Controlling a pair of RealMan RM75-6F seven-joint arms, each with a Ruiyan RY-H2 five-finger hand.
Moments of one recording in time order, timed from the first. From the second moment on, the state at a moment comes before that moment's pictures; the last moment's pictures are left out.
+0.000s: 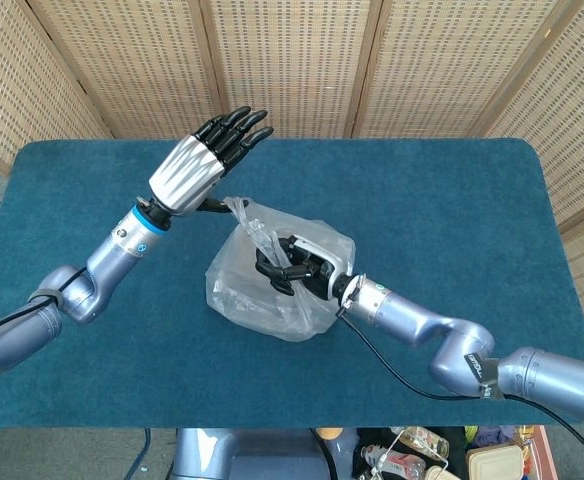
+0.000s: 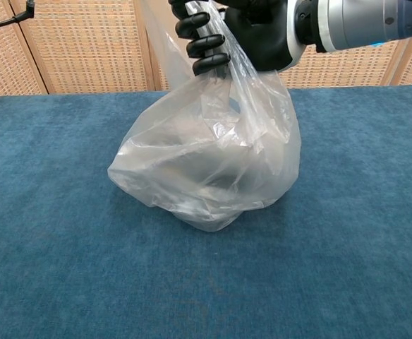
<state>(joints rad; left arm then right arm) -1.08 -1.47 -0.20 -0.93 1.59 1.29 -0.33 1.01 -1.23 0.42 -1.66 -1.41 0.41 1.86</state>
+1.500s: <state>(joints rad) -0.90 -1.26 -0.10 -0.92 1.63 1.38 -0.50 0.98 -1.24 0.51 -1.68 -1.08 0.30 1.45</state>
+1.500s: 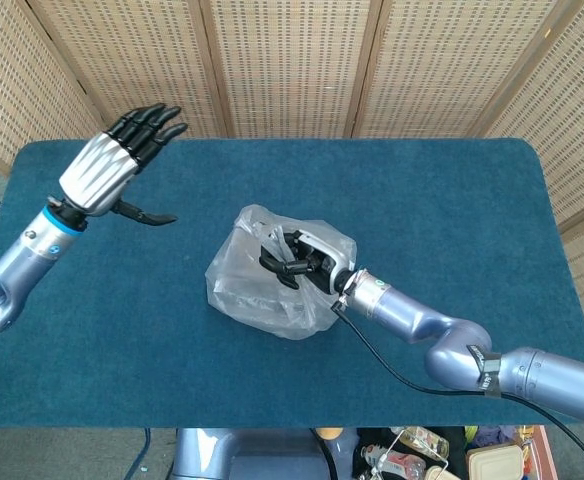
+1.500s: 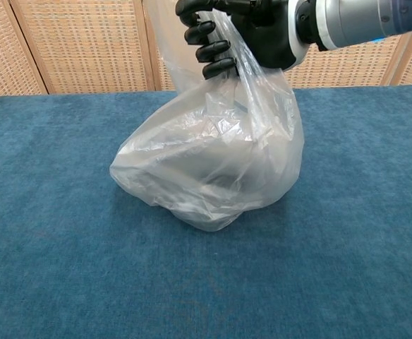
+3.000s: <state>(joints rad) -0.24 -1.19 -0.08 -1.40 1.31 1.53 -0.29 1.29 -1.07 0.41 -1.94 -0.25 0.66 0.74</state>
